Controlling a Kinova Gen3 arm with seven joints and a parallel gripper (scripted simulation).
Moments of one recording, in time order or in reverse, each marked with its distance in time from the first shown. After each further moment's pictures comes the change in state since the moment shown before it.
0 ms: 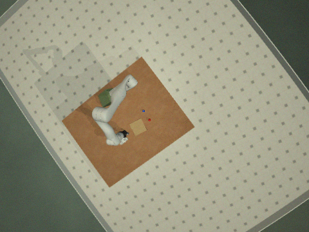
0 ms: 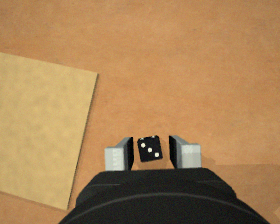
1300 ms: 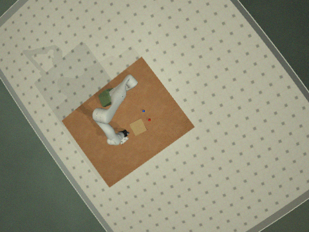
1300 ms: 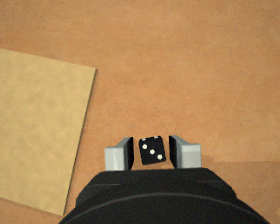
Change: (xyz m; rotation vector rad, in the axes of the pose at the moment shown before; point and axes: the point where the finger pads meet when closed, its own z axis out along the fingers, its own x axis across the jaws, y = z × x) arm -0.002 0.001 0.015 -0.004 -0.006 -0.001
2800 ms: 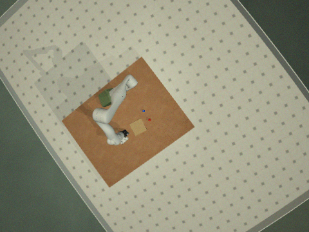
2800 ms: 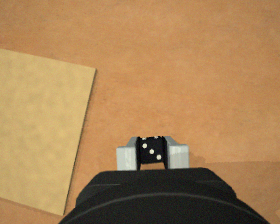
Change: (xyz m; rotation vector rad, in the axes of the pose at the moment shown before) arm 0.000 0.000 0.000 0.000 0.000 0.000
